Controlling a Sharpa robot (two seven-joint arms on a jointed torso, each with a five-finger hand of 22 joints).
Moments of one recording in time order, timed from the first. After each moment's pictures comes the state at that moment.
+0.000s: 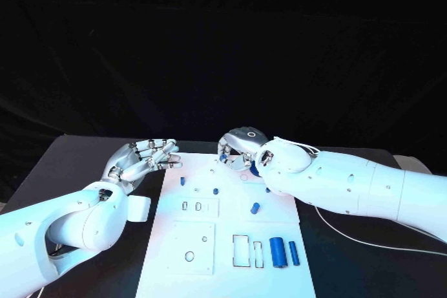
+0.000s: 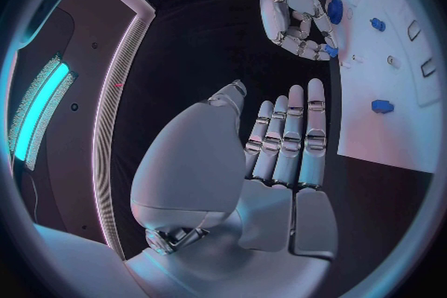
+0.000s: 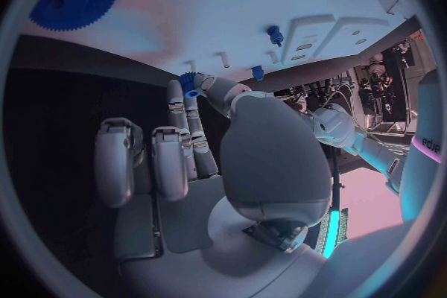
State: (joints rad) left arm 1.20 -0.94 0.00 1.70 -0.03 -0.45 0.47; left_hand 1.48 -0.12 0.21 0.28 0.19 0.81 0.21 0.28 0.17 1.00 0.18 0.10 0.07 0.99 0.13 0.33 0.26 0.17 0.97 0.23 0.36 0.11; right arm 1.34 -0.57 -0.10 1.28 -1.67 -0.42 -0.12; right_hand 1.29 -0.17 0.61 0.03 0.16 1.04 0.12 0.32 0.32 1.26 0.07 0.08 0.17 1.47 -0.01 1.47 1.31 0.06 1.43 0.10 1.42 1.31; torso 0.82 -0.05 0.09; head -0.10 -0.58
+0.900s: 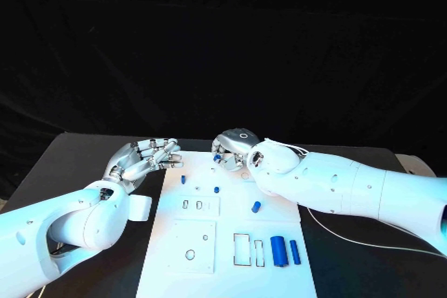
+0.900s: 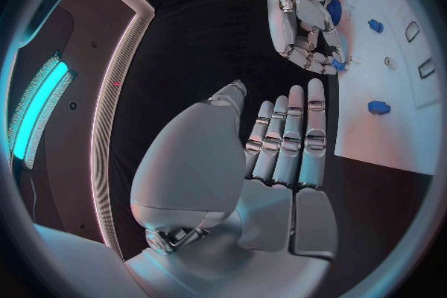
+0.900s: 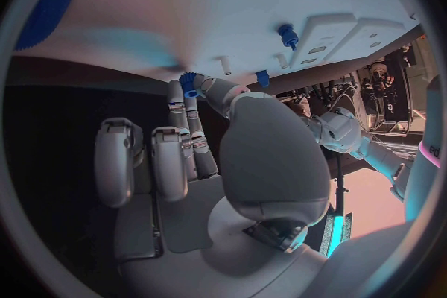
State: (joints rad) left arm 1.20 -0.94 0.00 1.70 -0.03 -0.44 0.46; left_hand 1.48 -0.12 0.21 0.28 0.19 0.81 0.21 0.28 0.17 1.00 0.18 0.09 0.07 0.98 0.13 0.33 0.26 0.17 0.97 0.23 0.36 0.11; right arm 1.32 -0.49 -0.10 1.21 -1.67 -0.42 -0.13; right_hand 1.29 -0.16 0.61 0.02 0.15 1.03 0.13 0.32 0.34 1.26 0.07 0.07 0.16 1.47 -0.01 1.47 1.31 0.06 1.42 0.10 1.42 1.30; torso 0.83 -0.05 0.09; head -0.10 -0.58
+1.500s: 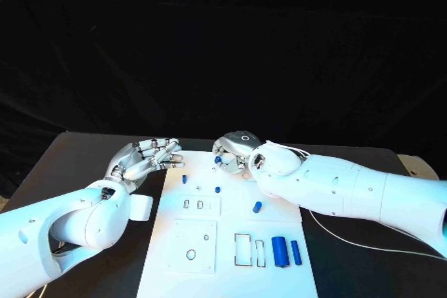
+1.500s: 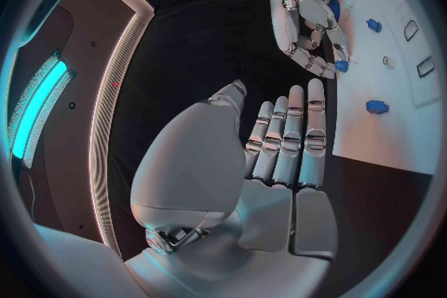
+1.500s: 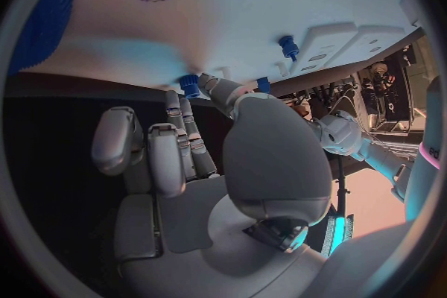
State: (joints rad) left arm 1.20 -0.94 0.00 1.69 -0.04 -0.44 0.46; left_hand 1.48 -0.12 0.21 0.28 0.19 0.80 0.21 0.28 0.17 0.99 0.18 0.09 0.07 0.98 0.13 0.33 0.26 0.17 0.97 0.23 0.36 0.11; right arm 1.31 -0.51 -0.10 1.22 -1.68 -0.42 -0.13; right_hand 1.23 -0.23 0.56 0.05 0.14 0.86 0.17 0.22 0.35 1.04 0.11 0.06 0.12 1.47 0.03 1.42 1.21 0.08 1.31 0.14 1.29 1.14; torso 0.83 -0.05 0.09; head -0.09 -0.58
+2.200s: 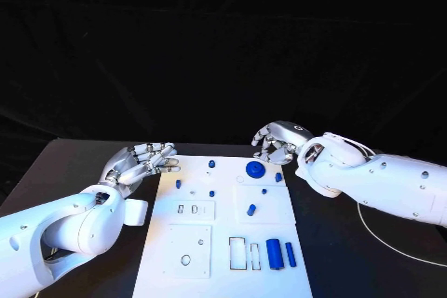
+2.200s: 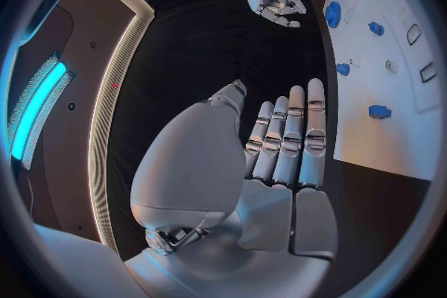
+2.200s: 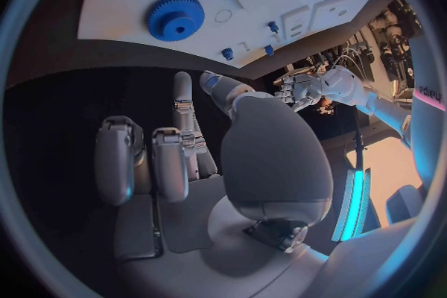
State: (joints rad) left arm 1.20 -0.95 0.00 1.70 -0.04 -0.43 0.45; left_hand 1.48 -0.12 0.21 0.28 0.19 0.80 0.20 0.27 0.17 0.99 0.18 0.09 0.07 0.98 0.13 0.32 0.26 0.17 0.97 0.23 0.36 0.11; right arm 1.37 -0.89 -0.08 1.50 -1.43 -0.44 -0.13; right_hand 1.25 -0.23 0.49 0.09 0.20 0.93 0.14 0.22 0.37 1.35 0.05 0.26 0.22 1.47 -0.02 1.48 1.31 0.07 1.42 0.09 1.40 1.31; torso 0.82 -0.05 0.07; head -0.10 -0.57
